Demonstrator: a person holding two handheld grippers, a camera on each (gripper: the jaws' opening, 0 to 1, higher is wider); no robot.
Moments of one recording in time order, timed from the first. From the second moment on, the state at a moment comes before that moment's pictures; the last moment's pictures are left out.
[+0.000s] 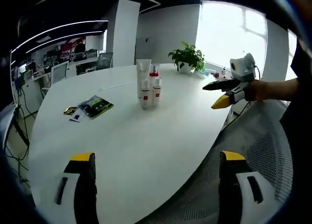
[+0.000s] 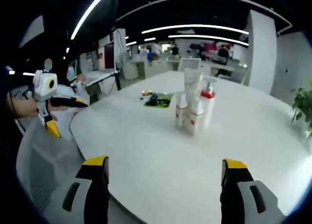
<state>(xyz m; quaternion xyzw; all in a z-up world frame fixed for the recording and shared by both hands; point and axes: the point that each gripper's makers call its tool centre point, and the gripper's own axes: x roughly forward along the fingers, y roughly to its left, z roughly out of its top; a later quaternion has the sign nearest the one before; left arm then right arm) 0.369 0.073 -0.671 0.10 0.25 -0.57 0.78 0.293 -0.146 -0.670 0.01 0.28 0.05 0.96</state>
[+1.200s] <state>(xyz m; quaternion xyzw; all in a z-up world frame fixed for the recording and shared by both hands) 0.409 0.051 -0.678 0.09 0.31 -0.55 0.77 0.289 -0.168 -0.676 -0.03 0.29 0.03 0.96</state>
